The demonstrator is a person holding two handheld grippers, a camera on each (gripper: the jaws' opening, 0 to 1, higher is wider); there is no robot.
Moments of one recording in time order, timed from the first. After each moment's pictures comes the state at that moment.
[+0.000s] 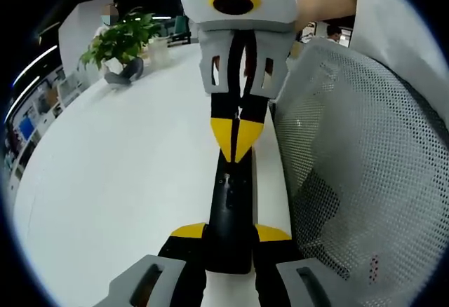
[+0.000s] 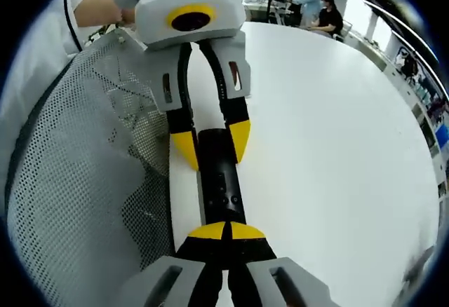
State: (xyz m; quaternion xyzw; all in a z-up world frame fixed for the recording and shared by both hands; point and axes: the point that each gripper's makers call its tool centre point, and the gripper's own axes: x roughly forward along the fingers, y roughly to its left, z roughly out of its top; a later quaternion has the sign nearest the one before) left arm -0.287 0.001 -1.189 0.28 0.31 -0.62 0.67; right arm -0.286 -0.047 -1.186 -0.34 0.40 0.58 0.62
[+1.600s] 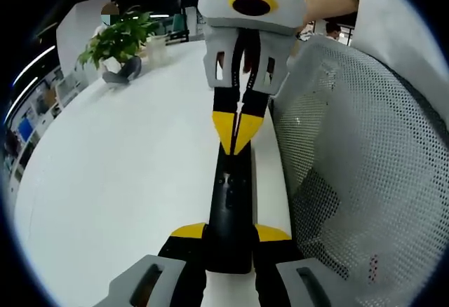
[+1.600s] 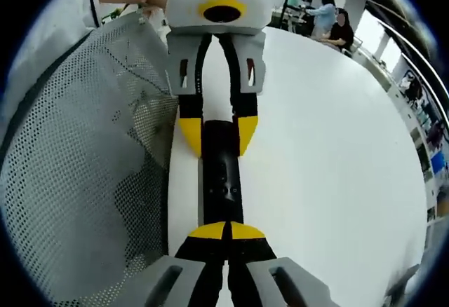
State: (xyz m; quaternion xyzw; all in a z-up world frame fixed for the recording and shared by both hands) left arm -0.286 0.001 -1.190 0.29 0.31 -0.62 0.66; right arm -0.285 -0.058 -1.185 -0.41 0.36 0.59 0.60
